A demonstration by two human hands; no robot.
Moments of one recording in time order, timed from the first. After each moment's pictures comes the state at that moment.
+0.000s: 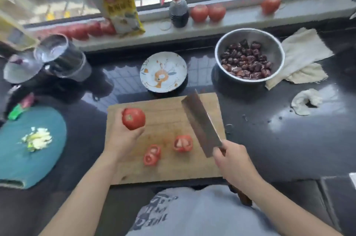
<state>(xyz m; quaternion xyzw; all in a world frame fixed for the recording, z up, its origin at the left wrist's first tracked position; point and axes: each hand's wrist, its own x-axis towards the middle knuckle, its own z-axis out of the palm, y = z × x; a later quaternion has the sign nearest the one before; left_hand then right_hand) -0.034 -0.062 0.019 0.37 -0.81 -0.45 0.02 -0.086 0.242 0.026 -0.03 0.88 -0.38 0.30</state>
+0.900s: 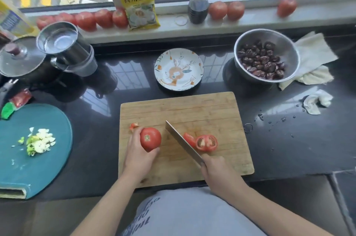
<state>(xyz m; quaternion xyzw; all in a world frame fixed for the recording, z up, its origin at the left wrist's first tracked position) 0.025 -0.099 -0.040 0.36 -0.82 -0.43 -0.05 -0.029 0.146 -0.019 -0.21 0.91 -0.19 0.30</state>
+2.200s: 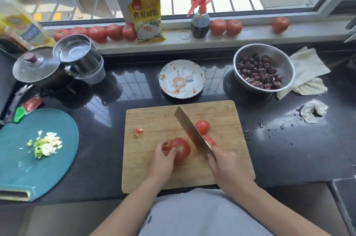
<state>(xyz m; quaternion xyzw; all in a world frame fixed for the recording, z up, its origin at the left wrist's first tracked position) 0.014 -0.050 -0.039 0.40 -0.70 -0.59 -0.10 -0.037 0.144 0.024 -0.19 0.94 -0.22 0.19</state>
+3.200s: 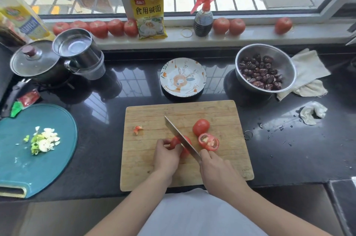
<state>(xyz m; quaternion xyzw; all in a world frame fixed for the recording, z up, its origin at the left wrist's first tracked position) -0.001 -0.033 -0.034 0.48 -0.61 -0.63 -0.06 -0.020 0.123 0.039 -0.25 0.93 -0.10 0.27</state>
